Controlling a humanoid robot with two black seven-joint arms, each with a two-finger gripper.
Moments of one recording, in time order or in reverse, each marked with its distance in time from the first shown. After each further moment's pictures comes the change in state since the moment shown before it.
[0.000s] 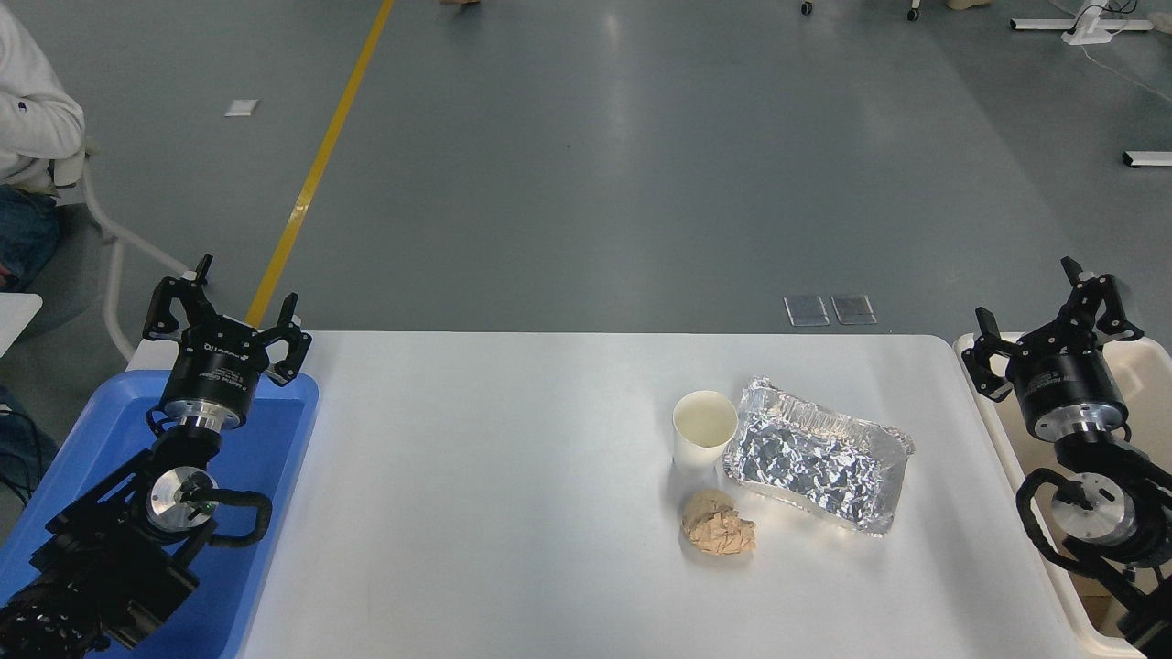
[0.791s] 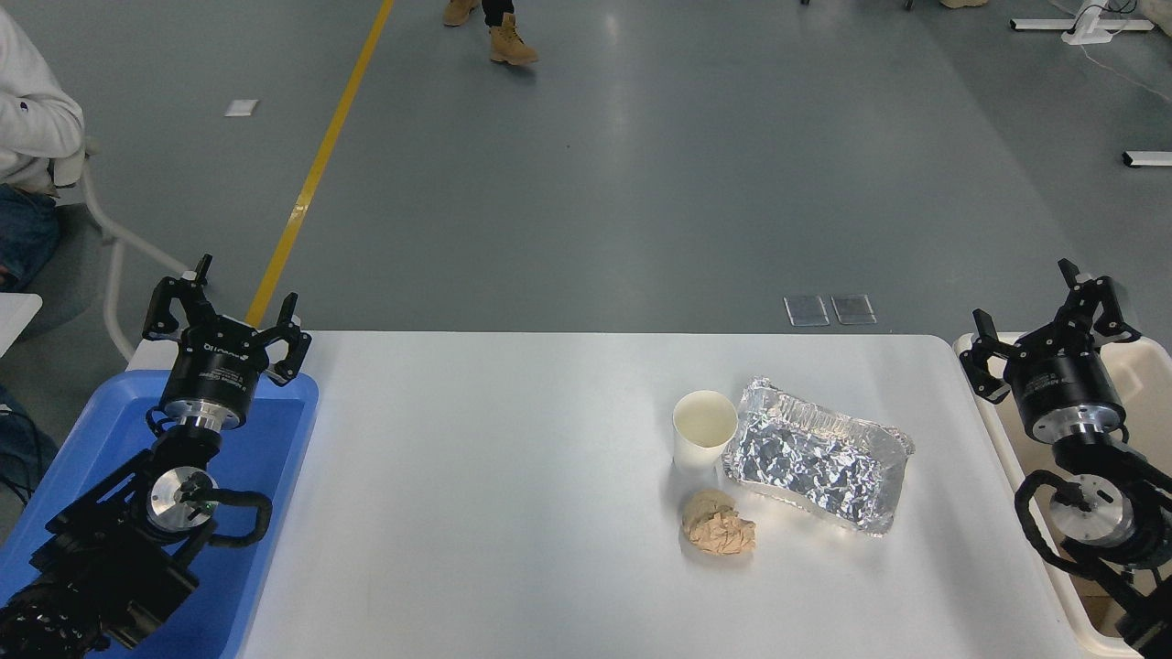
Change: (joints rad) left arm 0.000 0.000 0.000 0.001 0.000 0.000 -0.002; right arm 0.002 0.000 -0.004 0.001 0.000 0.000 0.000
